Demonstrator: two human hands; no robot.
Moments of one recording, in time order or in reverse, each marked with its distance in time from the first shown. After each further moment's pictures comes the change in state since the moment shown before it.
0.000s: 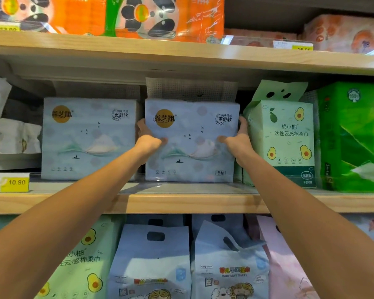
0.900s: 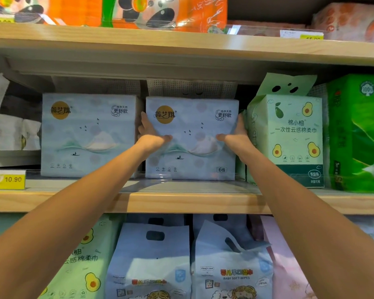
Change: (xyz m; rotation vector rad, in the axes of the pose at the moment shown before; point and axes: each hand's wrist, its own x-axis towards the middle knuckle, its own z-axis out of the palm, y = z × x) left_hand 0.008 -0.004 0.005 0.248 -0.062 -0.082; right_hand 0.031 0.025 0.007 -0.194 -0.077 0.022
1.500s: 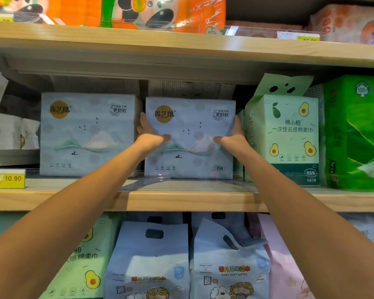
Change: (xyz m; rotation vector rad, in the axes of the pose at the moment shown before) left_hand -0.007 0.003 -0.001 -0.062 0.005 -0.002; right_hand -0.016 -0.006 -0.002 -0.052 -0.023 0.004
